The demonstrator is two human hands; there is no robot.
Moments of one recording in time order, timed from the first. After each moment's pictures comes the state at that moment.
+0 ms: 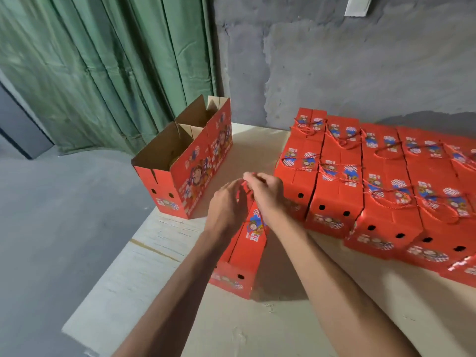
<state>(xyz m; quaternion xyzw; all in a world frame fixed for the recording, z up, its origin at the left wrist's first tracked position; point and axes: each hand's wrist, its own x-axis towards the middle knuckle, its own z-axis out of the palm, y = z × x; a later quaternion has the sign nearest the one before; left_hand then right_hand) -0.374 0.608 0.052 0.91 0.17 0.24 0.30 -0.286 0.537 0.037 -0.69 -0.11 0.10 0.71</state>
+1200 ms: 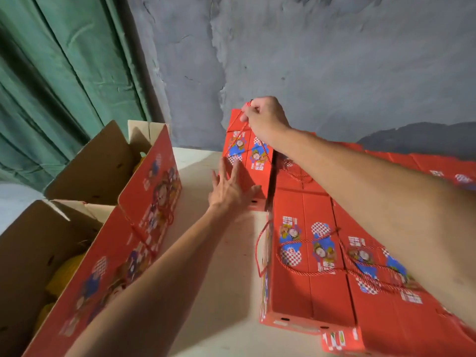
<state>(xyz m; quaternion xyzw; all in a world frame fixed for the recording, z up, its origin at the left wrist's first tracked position) 0.096 0.763 -0.072 0.95 0.15 -0.01 0.28 0.193 0.683 0.075 -0.88 -0.15 -0.04 0.44</state>
